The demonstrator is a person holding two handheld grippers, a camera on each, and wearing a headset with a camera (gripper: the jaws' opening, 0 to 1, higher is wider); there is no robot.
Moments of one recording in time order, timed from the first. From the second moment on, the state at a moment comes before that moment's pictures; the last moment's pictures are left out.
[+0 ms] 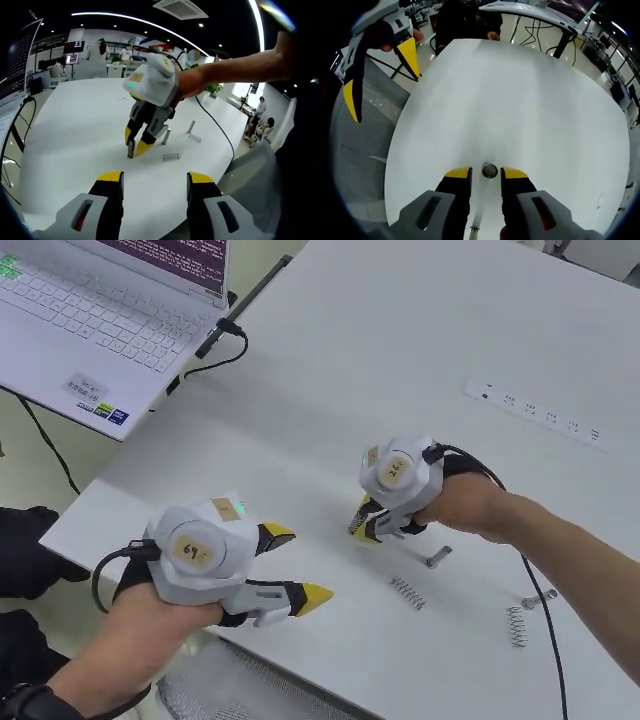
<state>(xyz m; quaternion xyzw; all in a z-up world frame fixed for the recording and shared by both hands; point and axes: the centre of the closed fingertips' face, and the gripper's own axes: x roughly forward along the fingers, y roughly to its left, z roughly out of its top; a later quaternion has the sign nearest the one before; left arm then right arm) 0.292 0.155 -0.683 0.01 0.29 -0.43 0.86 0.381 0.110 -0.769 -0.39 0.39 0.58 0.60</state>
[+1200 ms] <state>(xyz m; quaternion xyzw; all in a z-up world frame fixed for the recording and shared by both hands) 0.293 0.147 -0.667 -0.01 0.28 -0.41 0.87 0.347 0.031 -0.725 -0.33 0.39 0.50 0.70</state>
